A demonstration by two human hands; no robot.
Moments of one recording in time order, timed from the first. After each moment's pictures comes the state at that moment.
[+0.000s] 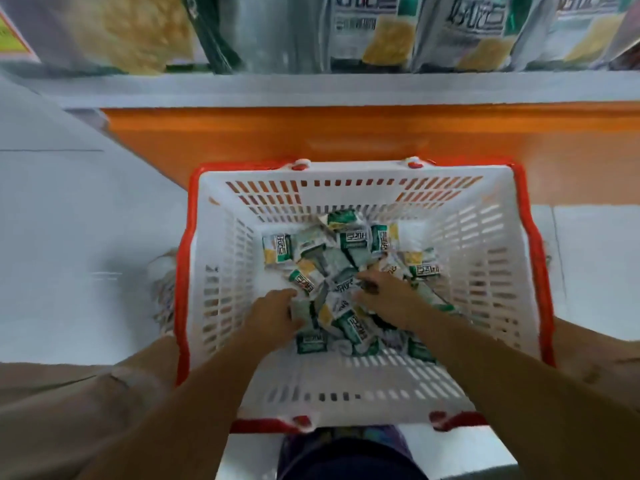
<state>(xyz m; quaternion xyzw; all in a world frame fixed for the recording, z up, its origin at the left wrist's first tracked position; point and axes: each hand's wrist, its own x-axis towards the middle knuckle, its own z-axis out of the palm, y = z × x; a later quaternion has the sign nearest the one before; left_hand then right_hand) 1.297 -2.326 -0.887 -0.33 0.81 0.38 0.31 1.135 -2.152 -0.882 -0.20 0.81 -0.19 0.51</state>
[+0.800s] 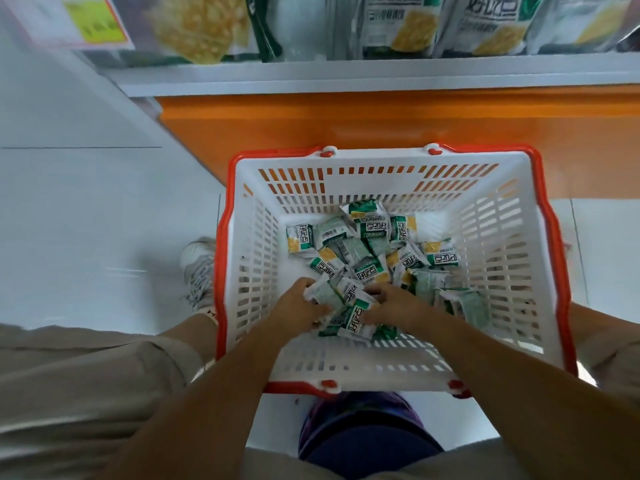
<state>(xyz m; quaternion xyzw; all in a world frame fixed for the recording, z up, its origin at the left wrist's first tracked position) 1.311 -2.311 -0.879 -0.44 0.66 0.56 0.25 1.179 -2.150 -0.883 -0.07 0.73 -0.27 0.63</state>
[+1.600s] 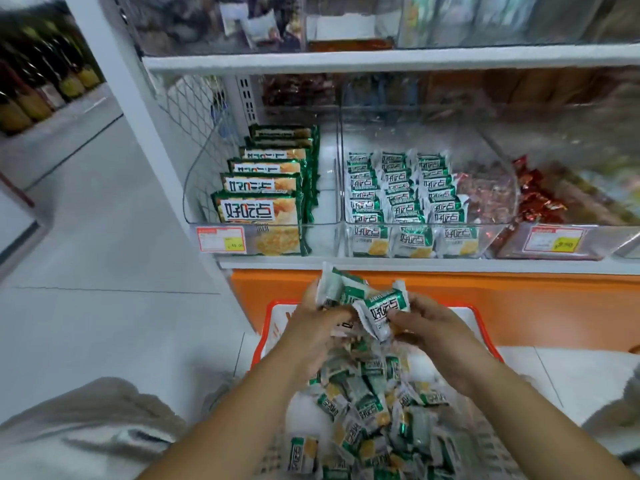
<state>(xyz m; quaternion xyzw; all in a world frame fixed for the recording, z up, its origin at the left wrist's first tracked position) 1.233 -2.337 -0.657 -0.33 0.48 0.81 -0.05 1.132 -2.170 -0.636 -0.13 0.66 -0.62 0.40</state>
